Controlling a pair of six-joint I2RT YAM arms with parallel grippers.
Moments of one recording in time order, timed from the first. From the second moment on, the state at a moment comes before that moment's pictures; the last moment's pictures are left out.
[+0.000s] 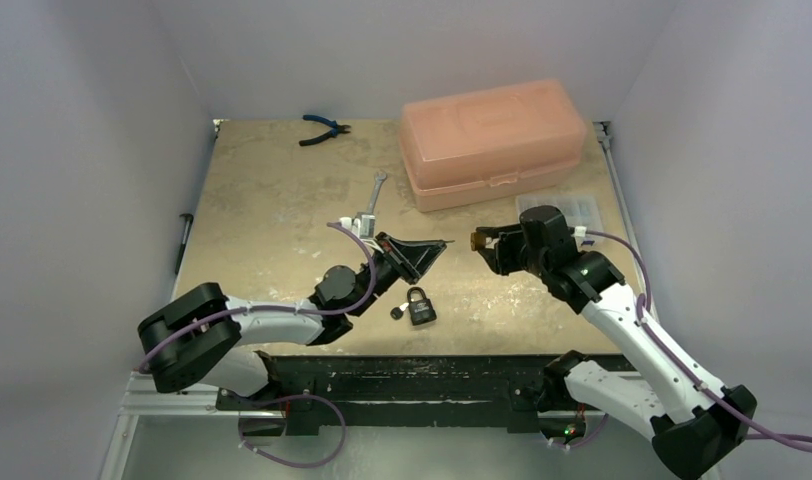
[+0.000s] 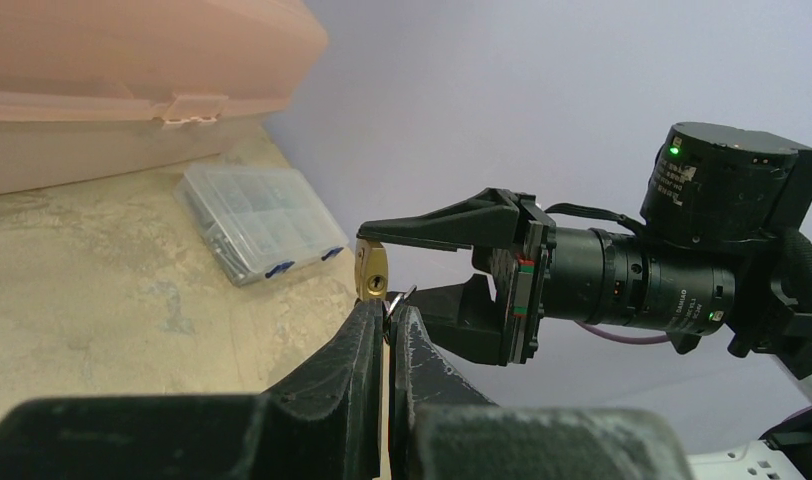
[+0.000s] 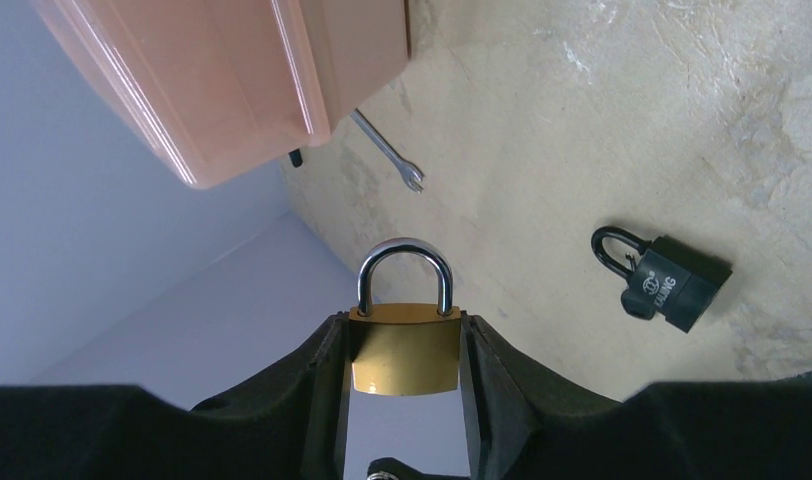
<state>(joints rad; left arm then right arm) -1.01 1.39 0.47 1.18 -0.21 -0.80 0.52 0.92 0.89 -0.69 0.16 1.86</state>
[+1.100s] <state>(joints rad) -1.08 1.57 0.60 1.21 -0.30 -0.76 0.52 0.93 0.93 -0.76 0.15 1.87</state>
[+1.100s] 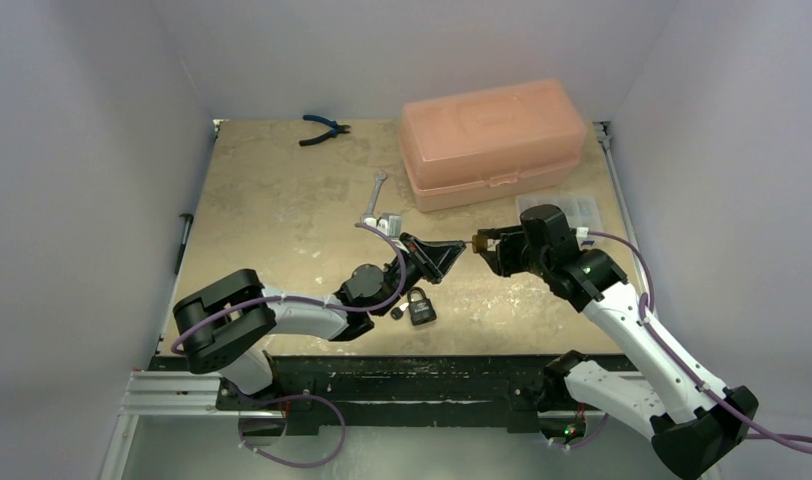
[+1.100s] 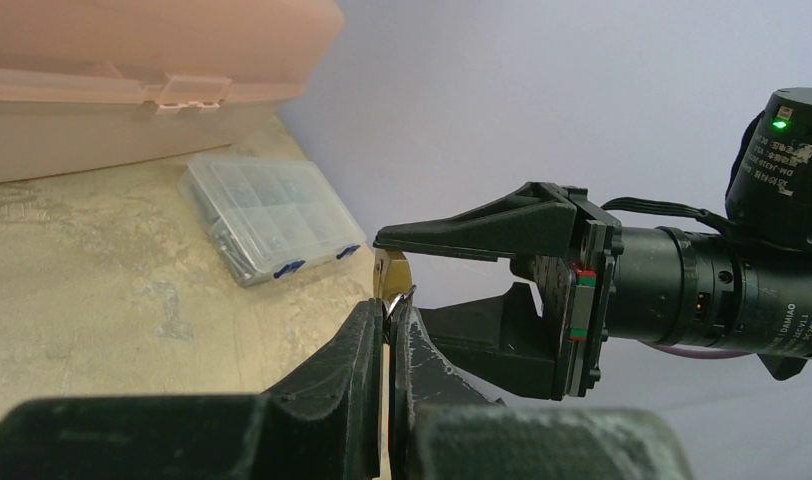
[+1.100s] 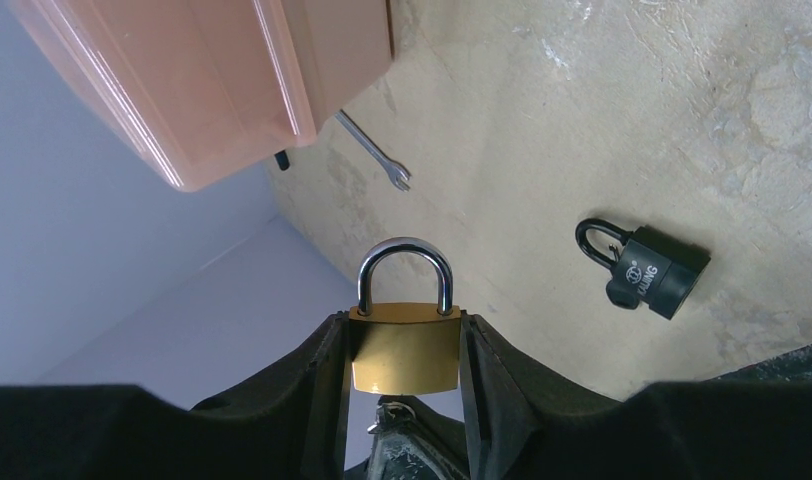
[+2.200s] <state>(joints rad) -1.09 1.61 0.61 1.19 -0.33 -0.76 0.52 0.96 0.93 -0.76 0.15 1.87</state>
